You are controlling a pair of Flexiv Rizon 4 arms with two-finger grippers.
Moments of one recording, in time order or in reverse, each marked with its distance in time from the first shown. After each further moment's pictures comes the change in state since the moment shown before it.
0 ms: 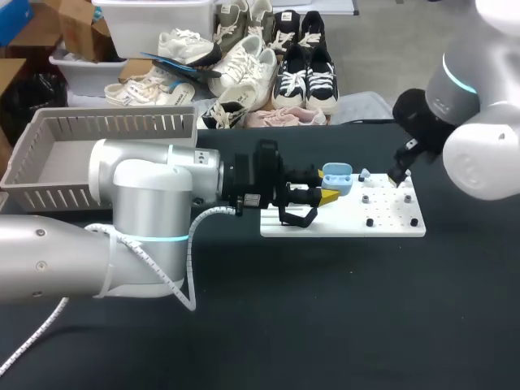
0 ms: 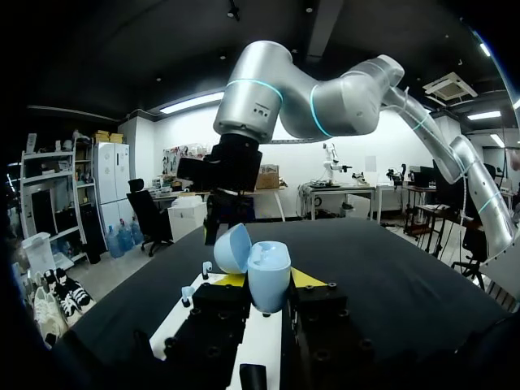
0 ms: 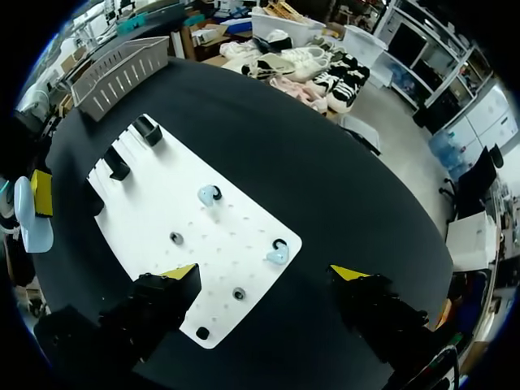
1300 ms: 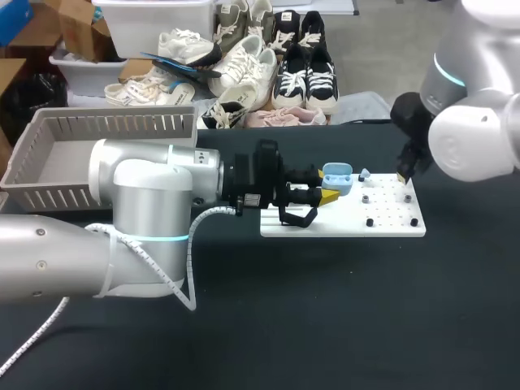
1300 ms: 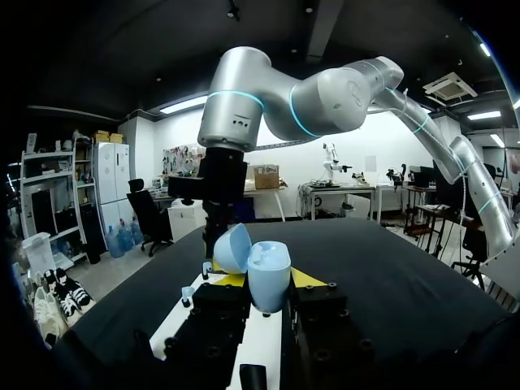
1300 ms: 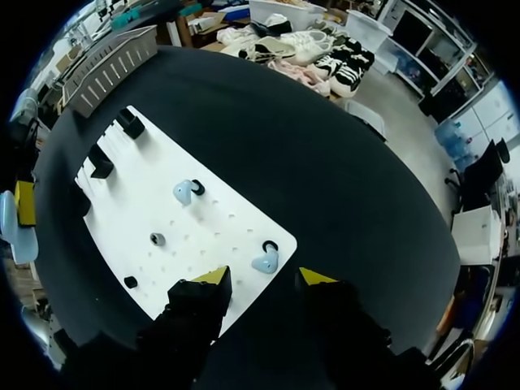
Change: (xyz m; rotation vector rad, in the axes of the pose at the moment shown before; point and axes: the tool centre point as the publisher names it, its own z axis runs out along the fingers) left arm 0.000 0.000 0.000 0.000 0.000 0.000; right arm 0.001 -0.010 0.019 -0.028 0.076 0.015
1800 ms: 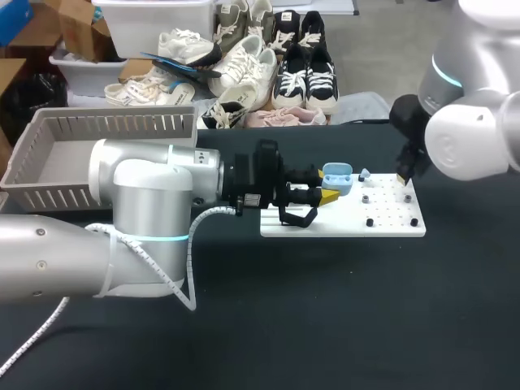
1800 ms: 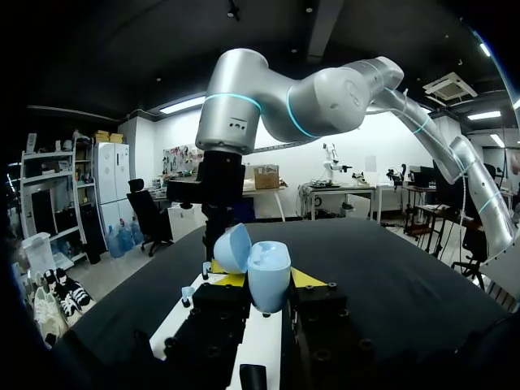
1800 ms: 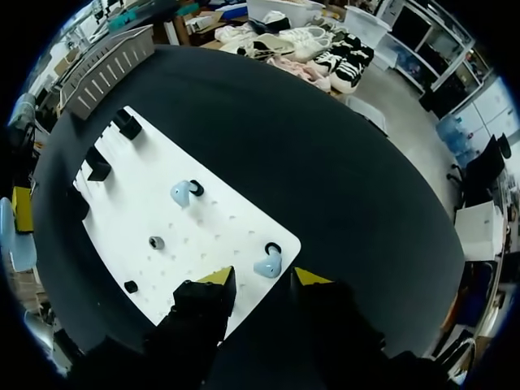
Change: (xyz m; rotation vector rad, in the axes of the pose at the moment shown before) left arm 0.000 0.000 0.000 0.000 0.000 0.000; right arm -0.001 0.002 0.005 -0.013 0.007 0.020
